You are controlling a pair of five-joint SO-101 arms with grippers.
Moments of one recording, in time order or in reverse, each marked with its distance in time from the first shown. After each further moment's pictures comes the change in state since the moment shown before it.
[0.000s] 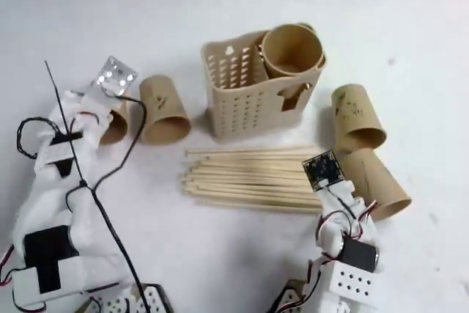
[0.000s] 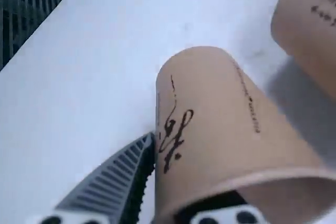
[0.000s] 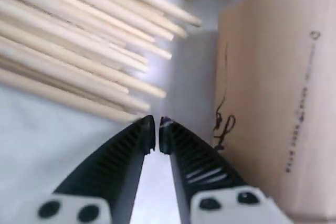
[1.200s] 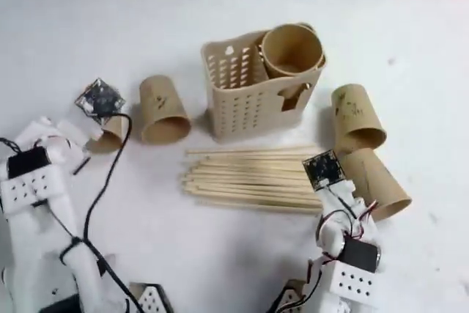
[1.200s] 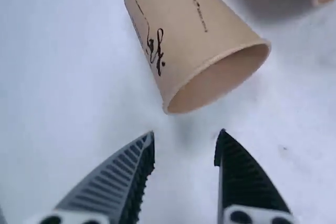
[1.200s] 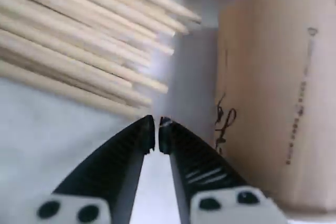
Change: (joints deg) left arm -7.6 -27.7 0.2 42.3 -14.8; right arm 0.0 0.0 -1.5 3.0 -0.1
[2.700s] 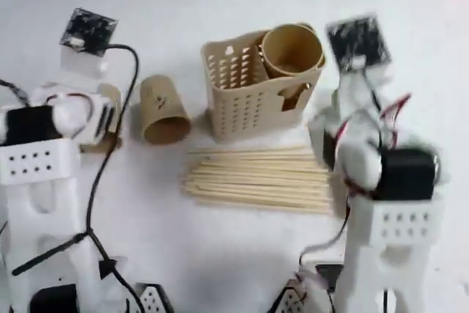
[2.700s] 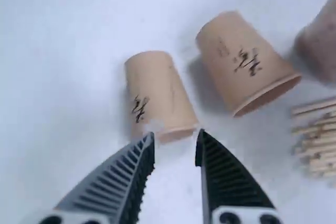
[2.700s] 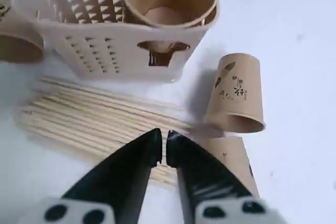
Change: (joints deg) left arm 14.4 5.4 -33.2 27.9 38.2; right arm -19.3 48.7 -90.5 35.3 -24.7
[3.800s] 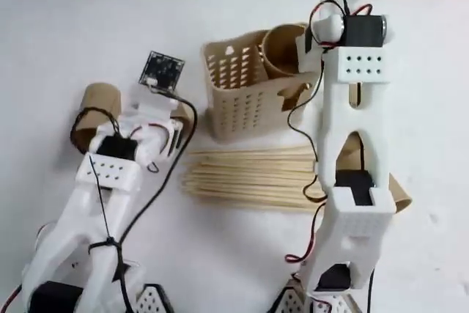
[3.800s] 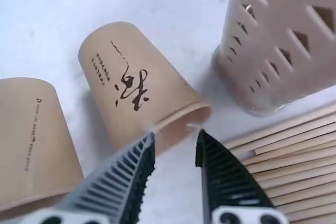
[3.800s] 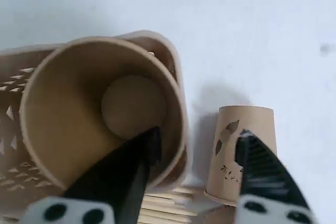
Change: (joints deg) left arm 19.3 0.0 34.4 -38.1 16.7; right arm 1.1 61.3 -53.7 0.9 -7.2
